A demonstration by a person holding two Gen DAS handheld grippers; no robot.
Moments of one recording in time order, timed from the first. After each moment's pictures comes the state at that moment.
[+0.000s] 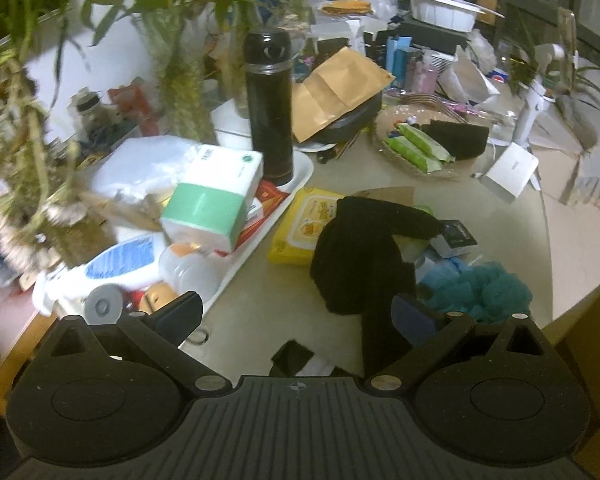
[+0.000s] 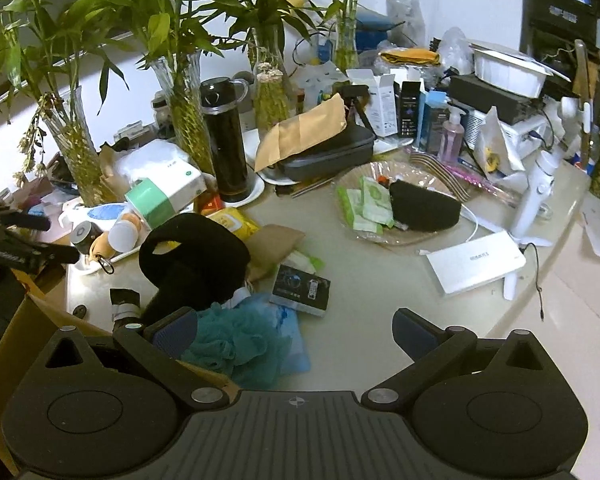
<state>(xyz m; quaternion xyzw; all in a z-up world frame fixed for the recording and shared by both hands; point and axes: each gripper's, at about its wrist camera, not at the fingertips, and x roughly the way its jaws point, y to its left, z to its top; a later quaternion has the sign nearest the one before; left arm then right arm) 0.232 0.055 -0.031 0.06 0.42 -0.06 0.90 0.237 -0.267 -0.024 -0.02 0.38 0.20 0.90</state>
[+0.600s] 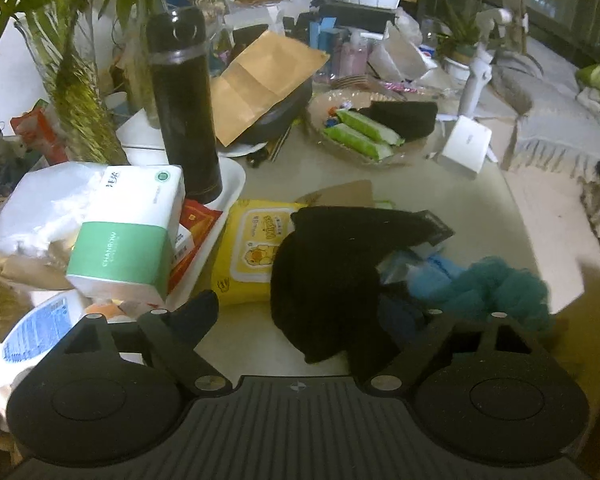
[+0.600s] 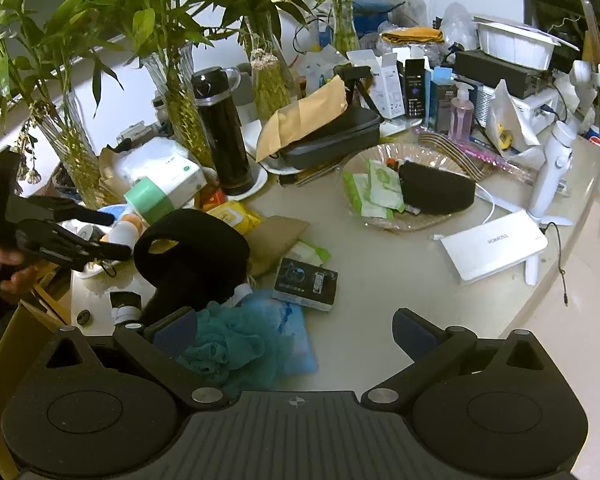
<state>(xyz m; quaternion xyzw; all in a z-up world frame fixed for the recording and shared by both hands) 0.297 0.053 -0.082 0.09 0.41 -0.19 0.89 0.260 -0.277 -0.048 0.02 0.39 0.22 0.89</state>
